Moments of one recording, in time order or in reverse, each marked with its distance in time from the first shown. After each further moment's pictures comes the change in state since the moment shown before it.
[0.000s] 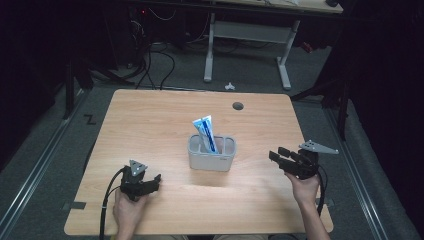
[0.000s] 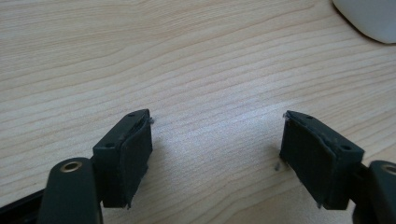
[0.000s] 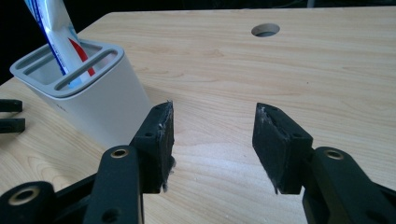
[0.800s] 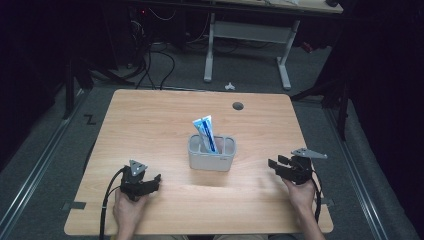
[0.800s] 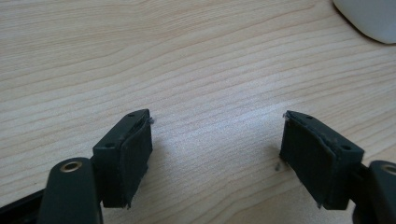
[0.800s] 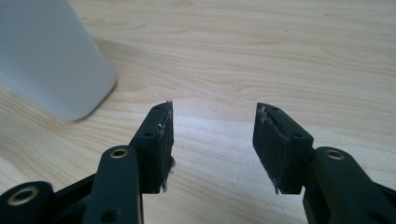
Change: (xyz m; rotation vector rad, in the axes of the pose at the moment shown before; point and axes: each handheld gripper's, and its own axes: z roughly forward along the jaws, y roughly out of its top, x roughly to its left) left arm 0.000 0.000 0.000 0.001 0.000 -0.001; right arm -0.011 -0.031 0.022 0.118 -0.117 -0.016
